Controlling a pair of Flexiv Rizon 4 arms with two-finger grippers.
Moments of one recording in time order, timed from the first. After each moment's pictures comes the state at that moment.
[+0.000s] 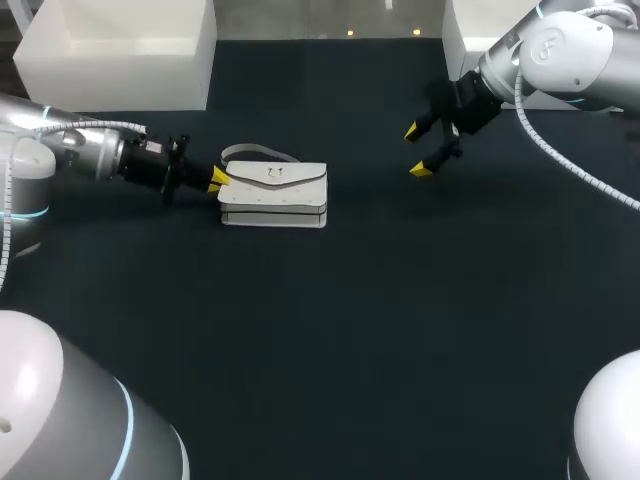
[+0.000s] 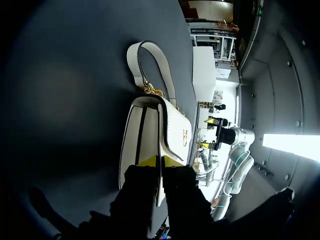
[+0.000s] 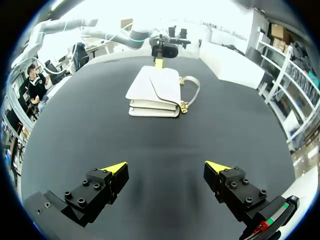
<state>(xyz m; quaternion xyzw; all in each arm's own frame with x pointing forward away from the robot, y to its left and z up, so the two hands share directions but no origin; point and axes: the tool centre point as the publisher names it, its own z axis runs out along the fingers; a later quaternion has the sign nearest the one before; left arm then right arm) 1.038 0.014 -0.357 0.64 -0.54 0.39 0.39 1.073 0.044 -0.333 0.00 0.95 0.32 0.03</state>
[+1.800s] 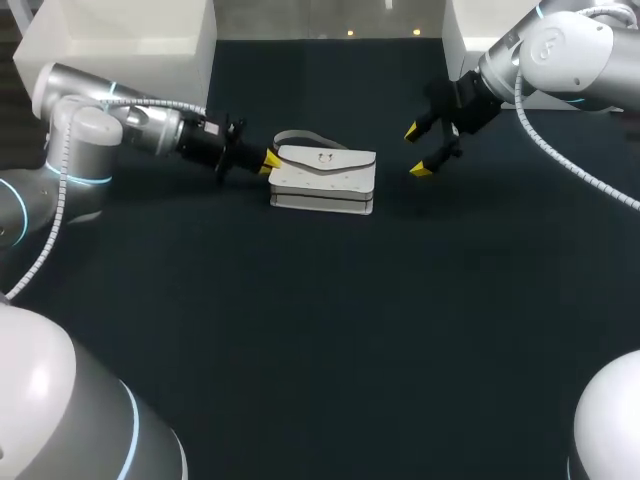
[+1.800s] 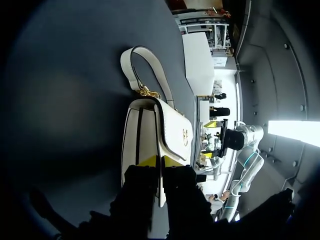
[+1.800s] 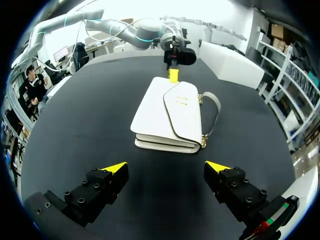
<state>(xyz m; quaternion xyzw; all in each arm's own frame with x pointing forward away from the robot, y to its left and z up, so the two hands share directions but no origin) 1.086 -0.075 -0.357 0.60 -0.59 0.39 0.38 1.073 0.044 -0.333 0.00 0.95 0.32 0.03</state>
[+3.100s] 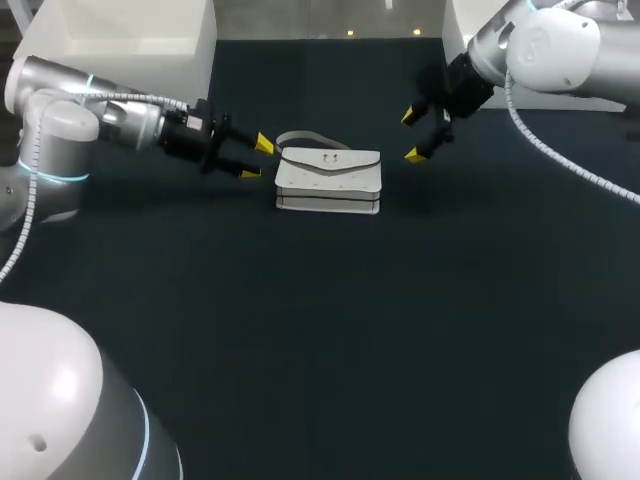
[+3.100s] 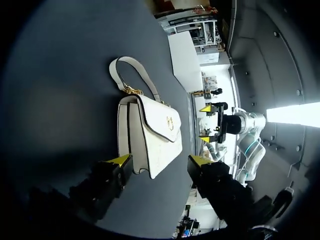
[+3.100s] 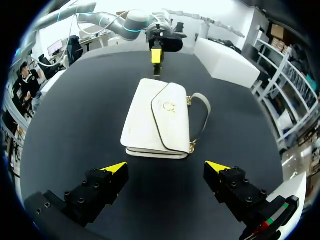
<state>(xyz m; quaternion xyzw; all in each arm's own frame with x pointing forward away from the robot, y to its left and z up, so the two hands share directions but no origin) 1.054 -0.053 -0.317 0.56 -0.63 0.41 0.35 1.088 0.052 -0.303 0.00 0.96 0.27 0.06</state>
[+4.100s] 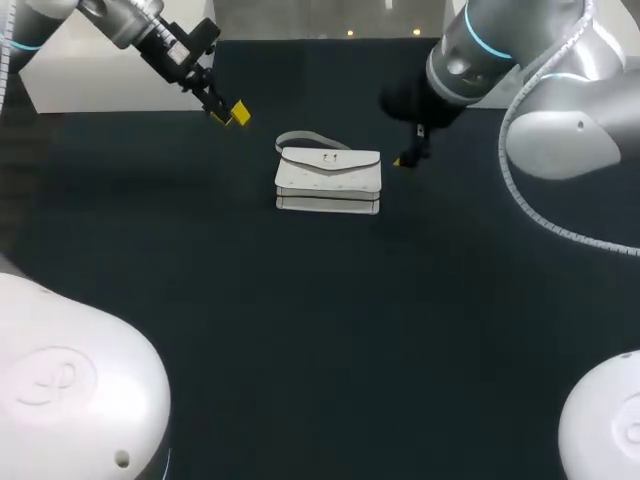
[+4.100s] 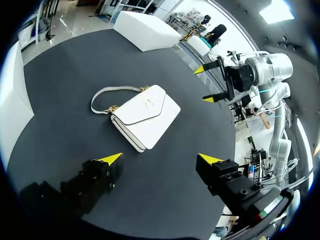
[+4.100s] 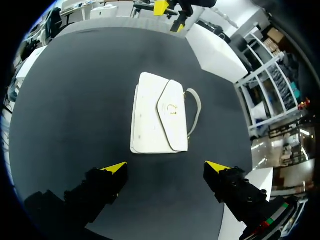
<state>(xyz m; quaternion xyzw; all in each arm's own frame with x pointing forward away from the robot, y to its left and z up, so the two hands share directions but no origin) 1.046 -0.010 -0.219 0.33 -0.88 0.29 0.19 1.038 0.071 -0.265 0.03 0.97 0.14 0.20</state>
